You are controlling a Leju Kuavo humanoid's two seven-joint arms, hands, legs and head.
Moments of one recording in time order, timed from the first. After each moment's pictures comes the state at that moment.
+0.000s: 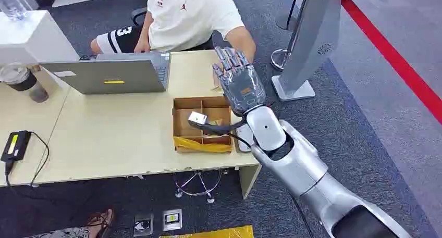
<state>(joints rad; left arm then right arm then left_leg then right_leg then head) -0.13 0.23 -0.89 -0.23 0.46 0.16 0.10 -0.76 -0.07 0.80 -1.16 1.45 -0.12 0.20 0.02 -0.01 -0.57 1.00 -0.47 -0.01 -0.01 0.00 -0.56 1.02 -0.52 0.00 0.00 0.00</state>
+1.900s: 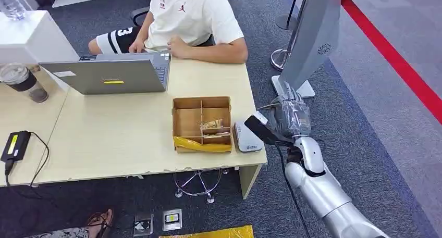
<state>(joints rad) -0.13 0.24 -0.89 -0.23 0.50 0.17 0.13 -0.51 -0.20 0.58 -1.03 0.86 -0.47 0.13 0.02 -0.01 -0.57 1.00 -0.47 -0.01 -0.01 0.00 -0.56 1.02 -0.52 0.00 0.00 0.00</state>
